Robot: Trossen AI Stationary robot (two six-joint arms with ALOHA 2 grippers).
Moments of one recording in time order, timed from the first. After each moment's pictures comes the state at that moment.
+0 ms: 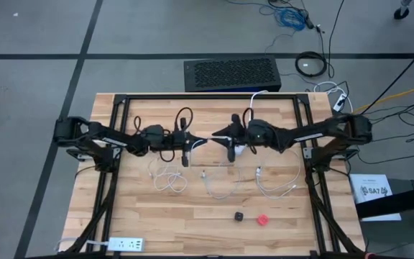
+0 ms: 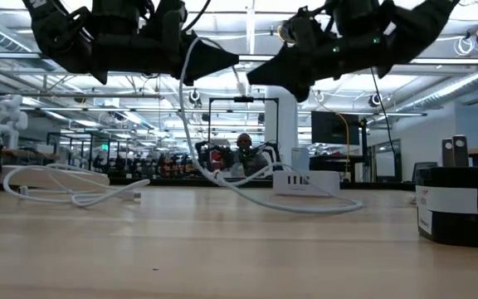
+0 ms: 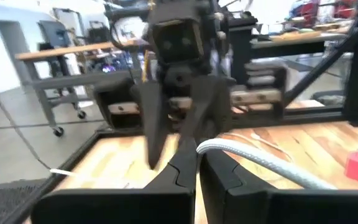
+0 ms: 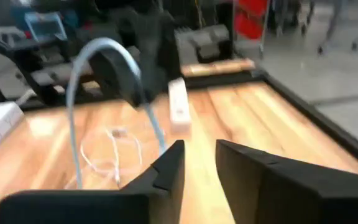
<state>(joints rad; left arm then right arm) 0.11 1.47 0.53 0.99 0.08 0.14 -0.15 1.50 0.69 0.63 -0.01 0.08</state>
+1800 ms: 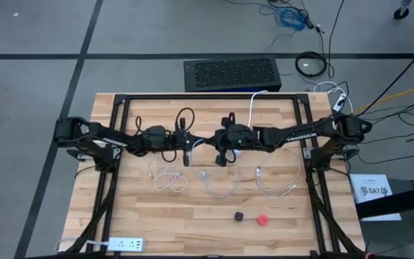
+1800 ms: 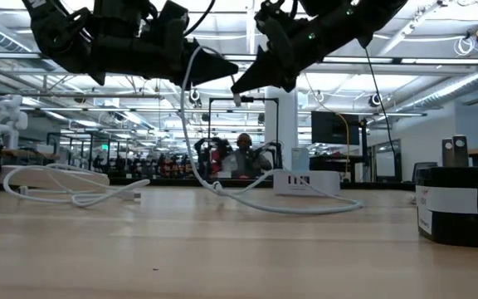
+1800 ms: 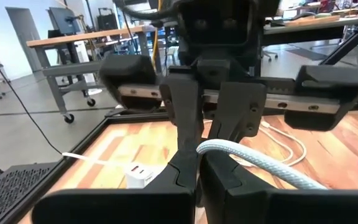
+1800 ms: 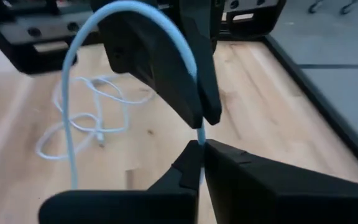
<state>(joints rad) 0.11 1.47 0.53 0.94 0.03 0.13 -0.05 1.60 0.99 0.13 0.16 -0.01</state>
